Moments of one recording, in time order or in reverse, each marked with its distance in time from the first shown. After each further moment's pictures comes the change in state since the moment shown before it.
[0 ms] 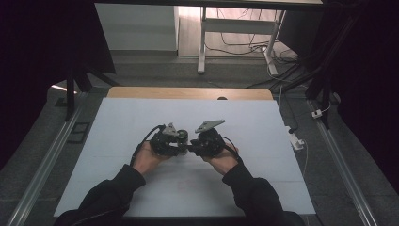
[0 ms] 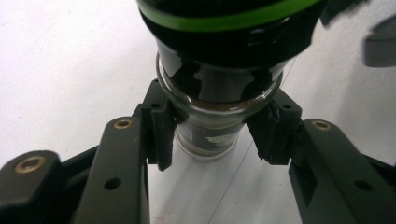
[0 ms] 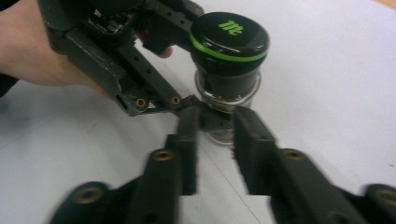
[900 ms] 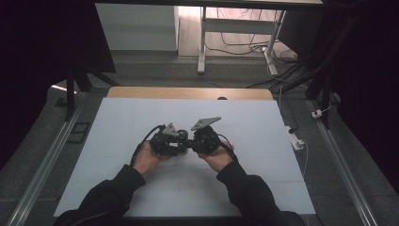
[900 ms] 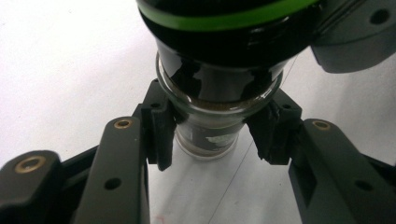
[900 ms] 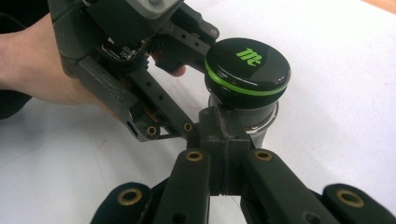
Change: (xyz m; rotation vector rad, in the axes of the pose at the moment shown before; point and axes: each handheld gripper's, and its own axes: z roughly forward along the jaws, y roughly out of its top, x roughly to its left) left arm 0.000 0.000 0.000 0.001 0.002 0.000; right arm 0.000 0.010 0.011 -0.027 0.055 -0.010
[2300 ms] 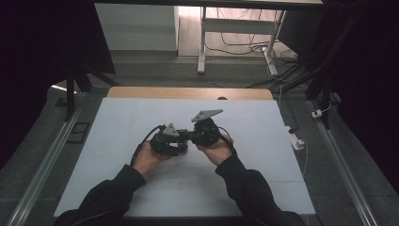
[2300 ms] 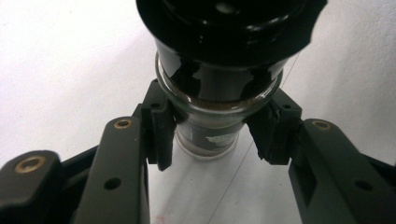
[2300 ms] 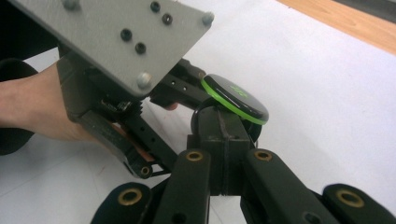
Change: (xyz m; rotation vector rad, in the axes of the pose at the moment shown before) left arm -0.001 0.000 0.000 0.003 0.005 0.004; right arm -0.007 0.021 -0.008 -0.064 -0.010 0.008
